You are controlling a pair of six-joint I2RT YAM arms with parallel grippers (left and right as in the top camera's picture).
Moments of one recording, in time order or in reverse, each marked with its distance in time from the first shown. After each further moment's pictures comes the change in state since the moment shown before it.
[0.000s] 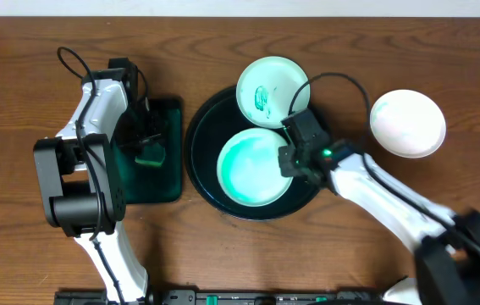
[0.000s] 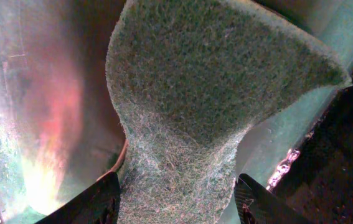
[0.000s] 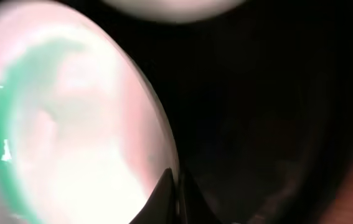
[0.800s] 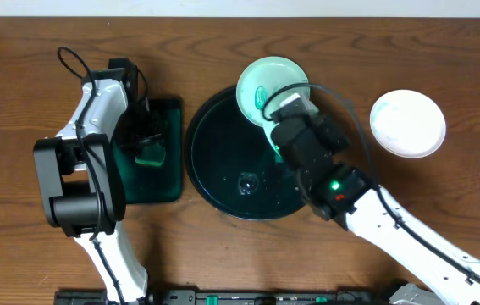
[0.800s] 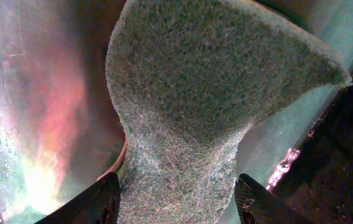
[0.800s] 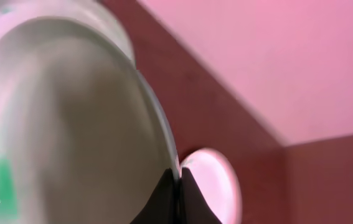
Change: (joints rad) left arm 0.000 0.000 0.000 0.000 0.000 0.000; right arm 0.183 -0.212 -0.003 0.158 0.756 -0.653
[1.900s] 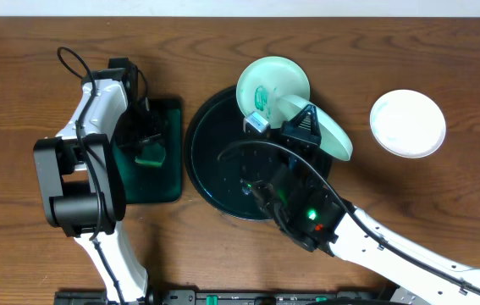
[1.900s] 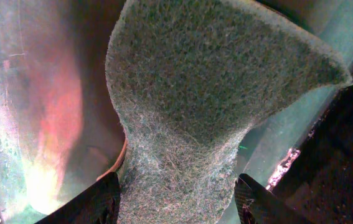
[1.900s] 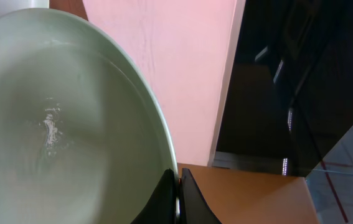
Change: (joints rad) left arm 0.000 0.000 0.000 0.000 0.000 0.000; right arm 0.228 0.000 0.000 0.269 0.451 -0.849
